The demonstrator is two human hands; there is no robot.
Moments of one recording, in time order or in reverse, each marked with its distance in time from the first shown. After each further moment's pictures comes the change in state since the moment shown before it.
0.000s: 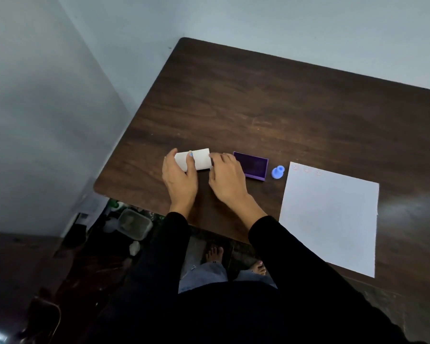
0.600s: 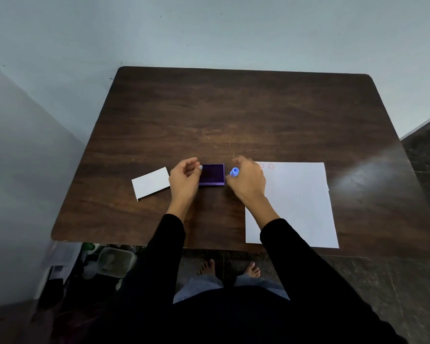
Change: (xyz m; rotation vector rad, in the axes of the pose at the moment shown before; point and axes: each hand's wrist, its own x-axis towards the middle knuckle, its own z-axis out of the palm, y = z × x) left_hand -0.015 0.049 0.071 -0.250 -0.480 -0.132; right_hand -0.029 0.094 -0.060 0.162 0.238 0.557
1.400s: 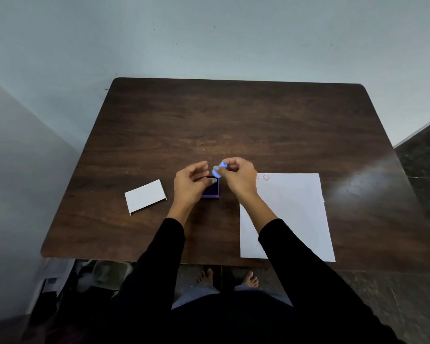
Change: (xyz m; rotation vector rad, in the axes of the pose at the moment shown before) left_hand 0.012 0.011 0.021 -0.025 -0.189 0.073; right_hand 0.024 -0.015 -0.013 0.652 -0.051 0.193
